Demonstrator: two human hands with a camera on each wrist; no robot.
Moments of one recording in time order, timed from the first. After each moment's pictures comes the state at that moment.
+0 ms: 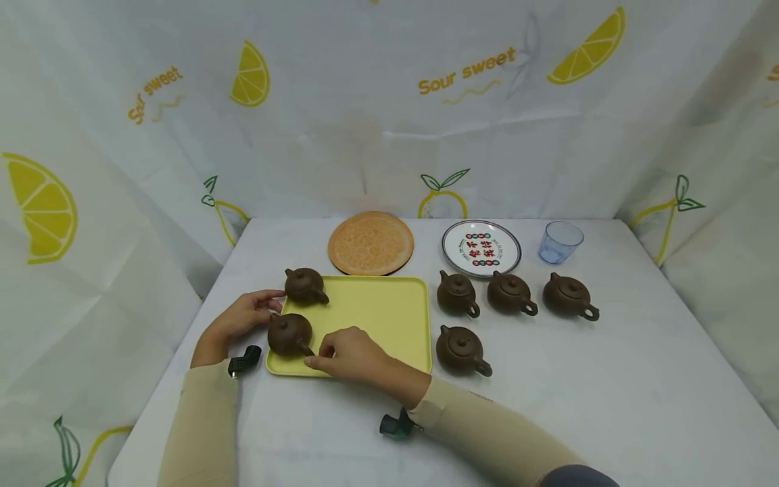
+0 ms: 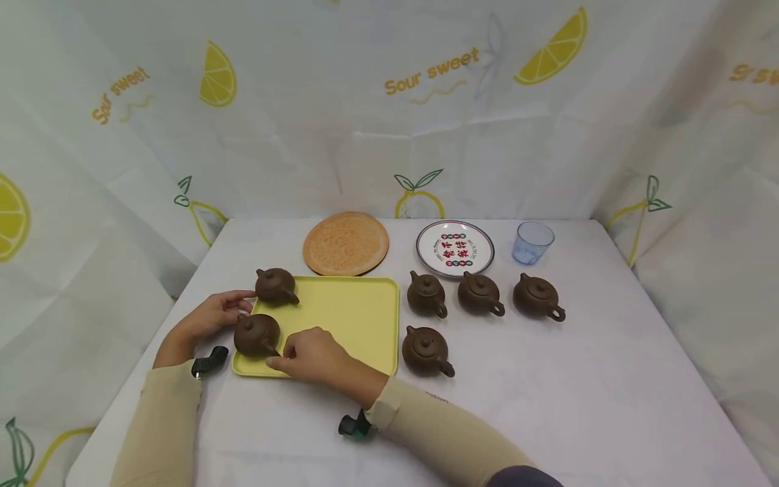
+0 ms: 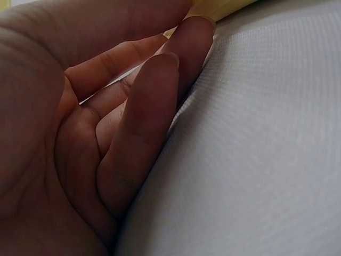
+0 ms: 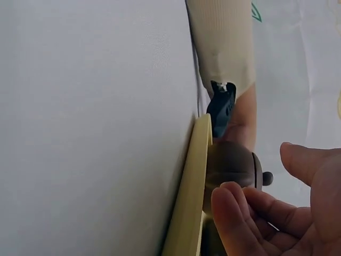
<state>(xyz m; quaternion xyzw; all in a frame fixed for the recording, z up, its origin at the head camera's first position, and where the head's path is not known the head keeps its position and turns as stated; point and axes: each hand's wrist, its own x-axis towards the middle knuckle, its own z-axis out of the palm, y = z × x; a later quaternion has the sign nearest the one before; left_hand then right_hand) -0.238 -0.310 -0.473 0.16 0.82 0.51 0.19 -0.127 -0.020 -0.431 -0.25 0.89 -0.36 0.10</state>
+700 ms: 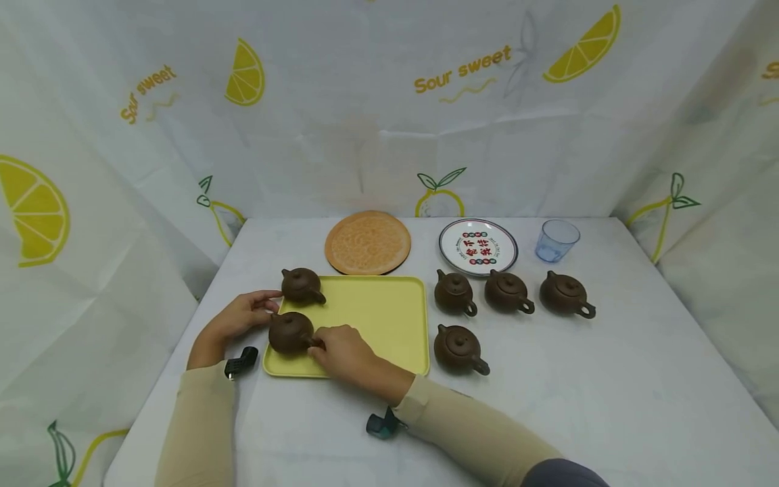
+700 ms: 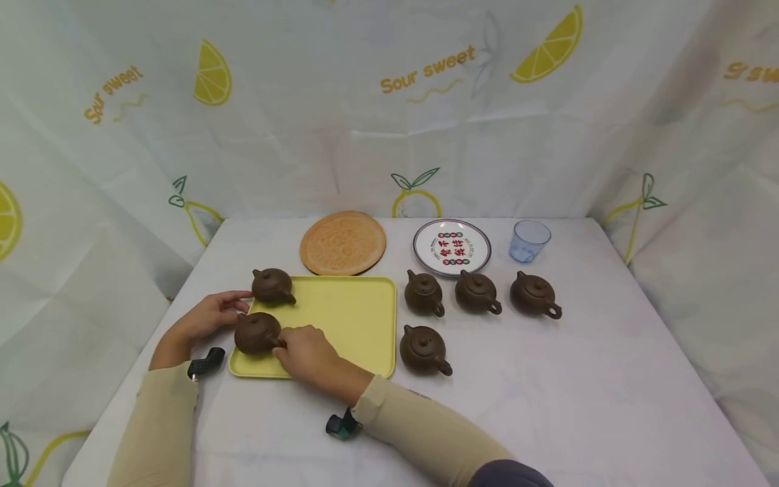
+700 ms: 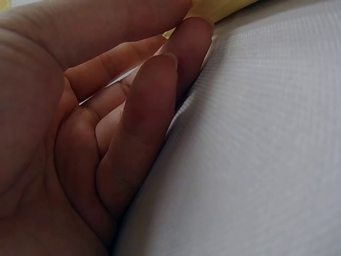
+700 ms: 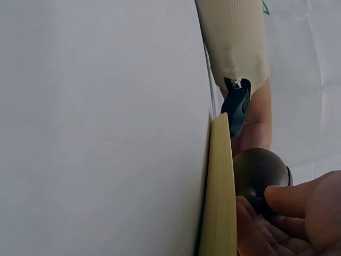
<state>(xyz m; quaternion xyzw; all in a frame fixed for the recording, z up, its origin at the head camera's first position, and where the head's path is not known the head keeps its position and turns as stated) -0.241 -0.310 -0.475 0.16 0.83 0.50 0.19 -0.133 -0.036 -0.446 -0.26 0.92 -0.30 0.02</state>
